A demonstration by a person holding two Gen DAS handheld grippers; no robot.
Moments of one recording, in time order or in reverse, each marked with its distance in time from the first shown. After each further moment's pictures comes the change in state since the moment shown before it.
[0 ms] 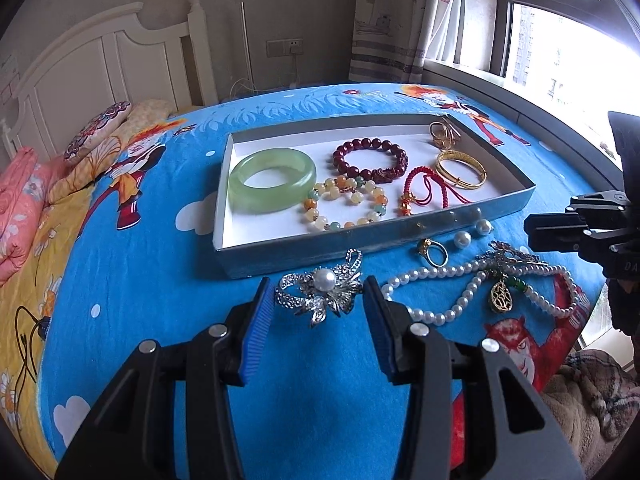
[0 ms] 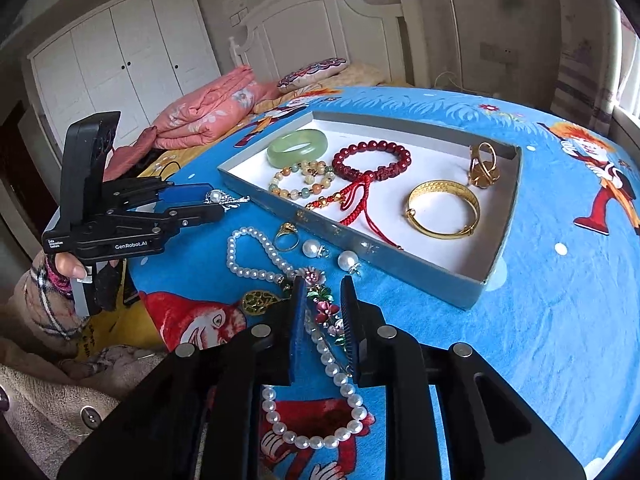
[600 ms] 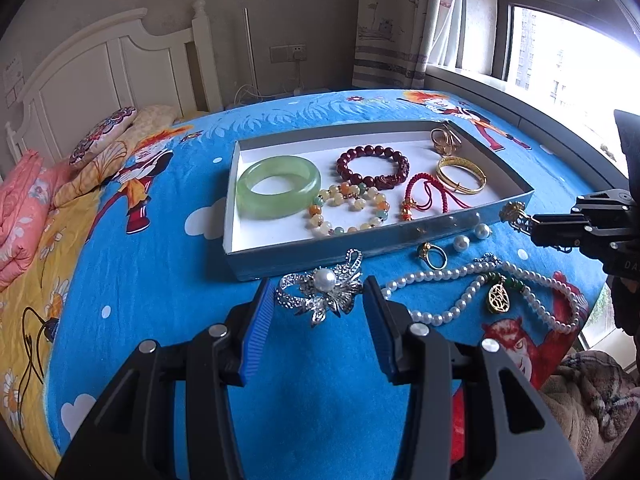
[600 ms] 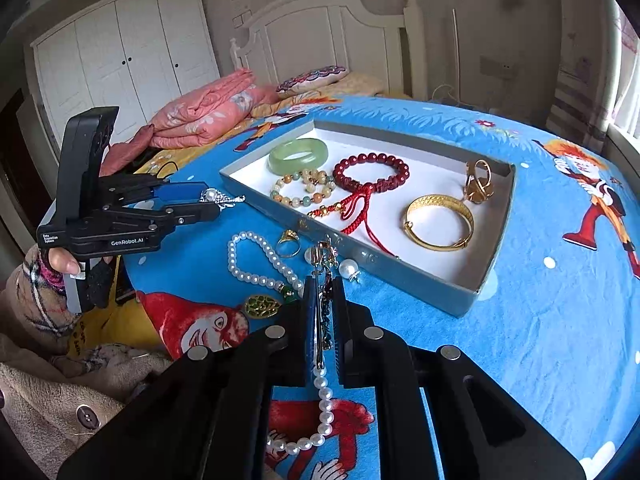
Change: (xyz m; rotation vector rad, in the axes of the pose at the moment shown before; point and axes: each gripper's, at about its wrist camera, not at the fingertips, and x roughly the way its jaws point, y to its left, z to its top) left arm -0.010 0.000 0.001 -0.001 -0.022 0.018; right arm -0.021 0.008 0.004 -0.032 -0.069 -0.077
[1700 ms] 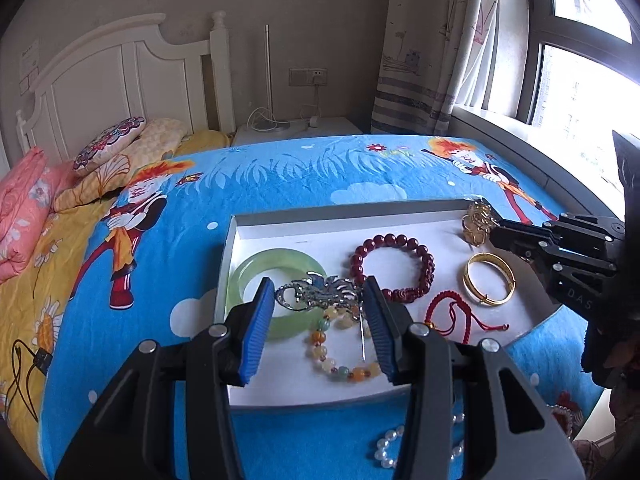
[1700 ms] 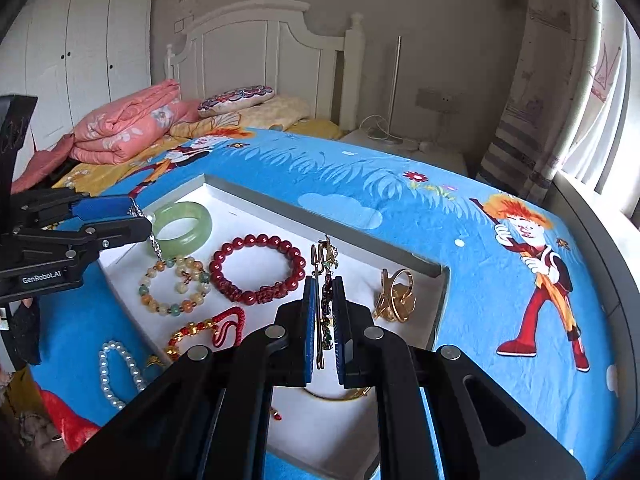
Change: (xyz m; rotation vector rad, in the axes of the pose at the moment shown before) left arm 0.045 0.005 0.085 -0.084 -0.070 0.027; right arm 0.072 -0.042 0.082 -0.056 -0.020 -0.335
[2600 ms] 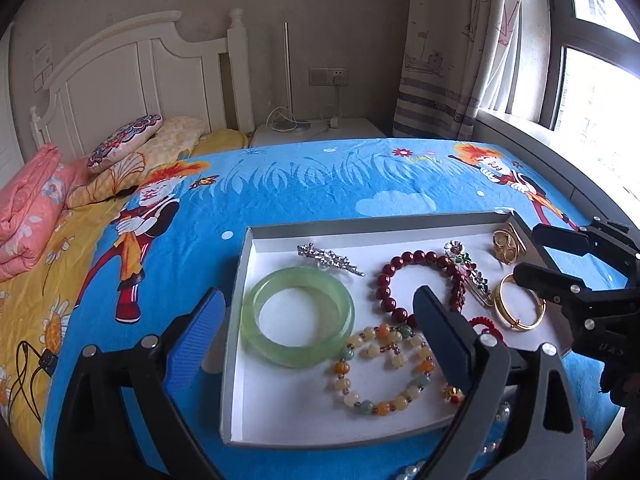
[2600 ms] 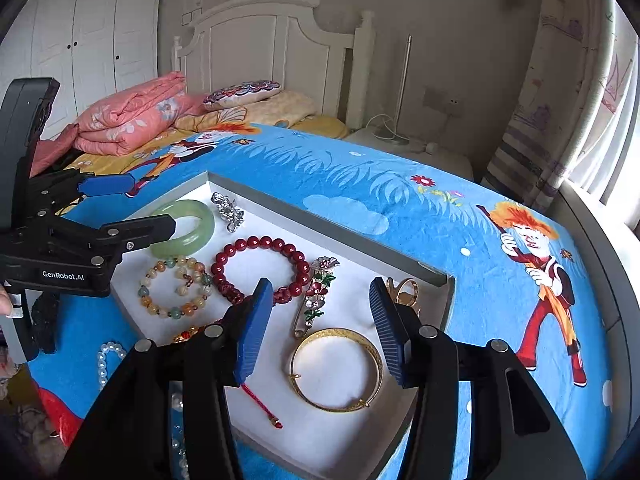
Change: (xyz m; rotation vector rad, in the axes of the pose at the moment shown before) left arm 0.012 0.009 0.004 -0.032 -0.012 0.079; right arm -0.017 0.000 -0.003 0.008 -0.020 0.054
